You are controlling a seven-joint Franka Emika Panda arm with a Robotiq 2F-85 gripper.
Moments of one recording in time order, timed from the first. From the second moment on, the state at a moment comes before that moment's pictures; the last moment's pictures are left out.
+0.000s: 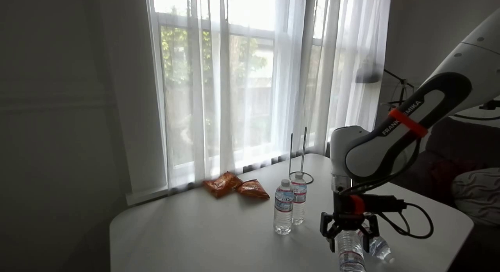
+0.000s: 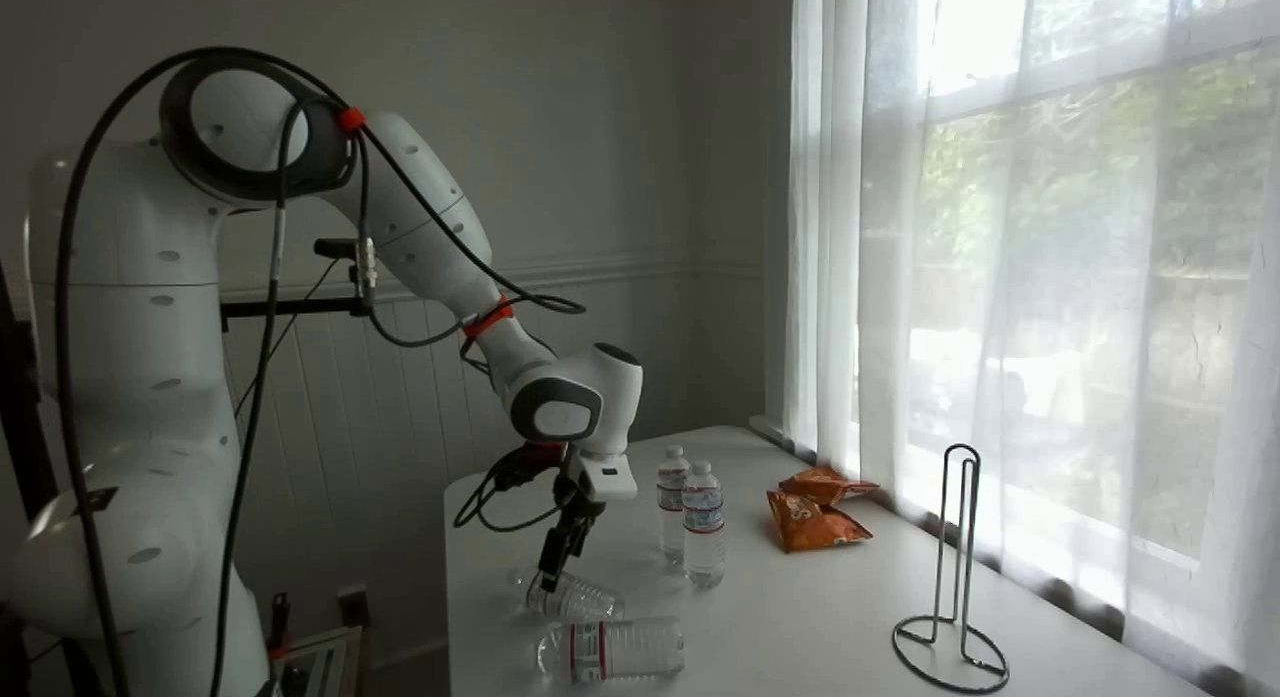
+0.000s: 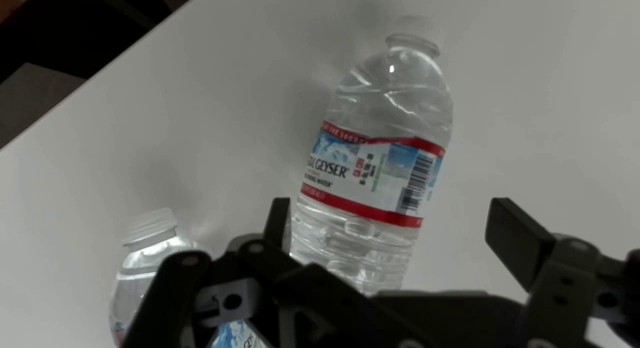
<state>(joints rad) 0.11 0.10 0.15 -2.52 0.25 2.39 0.74</state>
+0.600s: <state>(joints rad) 0.14 0.15 0.15 -2.54 0.25 2.48 0.84</state>
